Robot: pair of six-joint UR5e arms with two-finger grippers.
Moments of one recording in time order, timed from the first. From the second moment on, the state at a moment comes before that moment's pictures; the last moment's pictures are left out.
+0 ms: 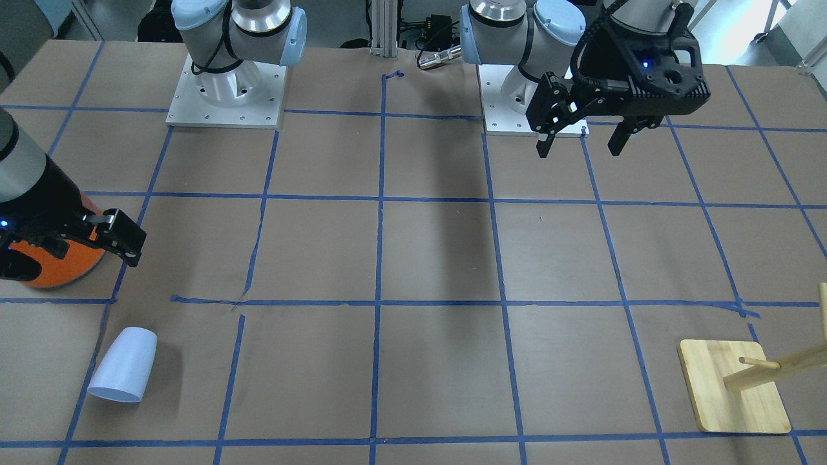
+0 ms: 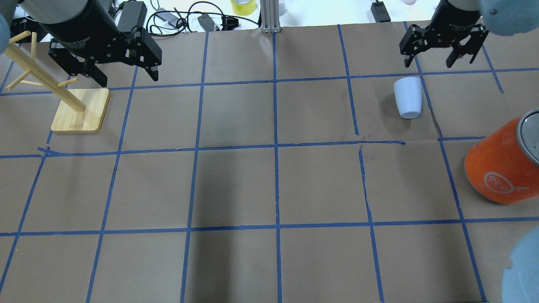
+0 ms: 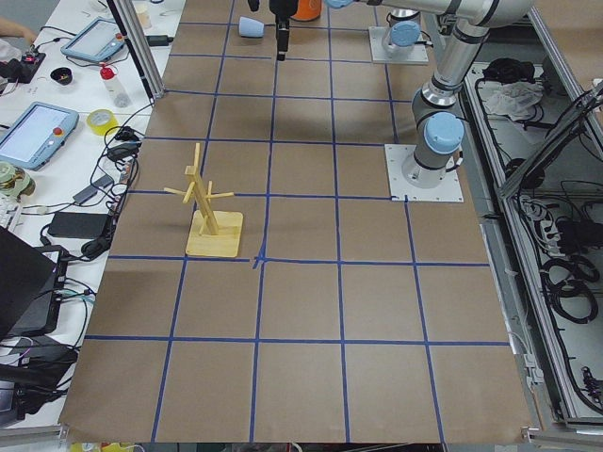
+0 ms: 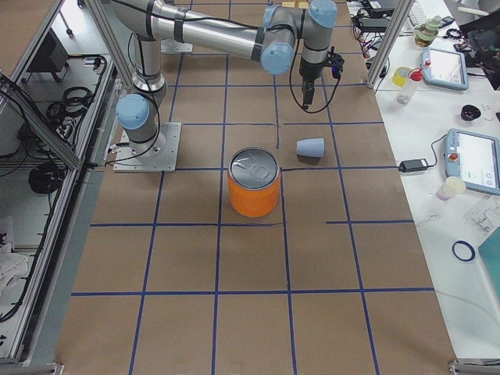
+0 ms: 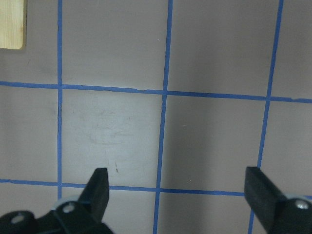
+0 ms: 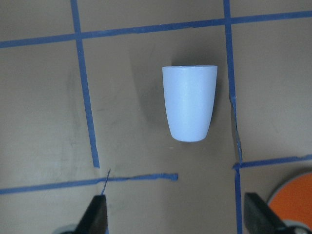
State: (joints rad) left arm -1.57 -1.55 -1.48 -1.58 1.57 -0.08; right arm 1.39 -1.26 1.46 -1.80 -1.60 -0.09
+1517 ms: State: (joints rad) left arm -1.57 -1.55 -1.48 -1.58 1.57 -0.08; right arm 1.36 -0.99 1.59 -2.18 -1.66 -0.08
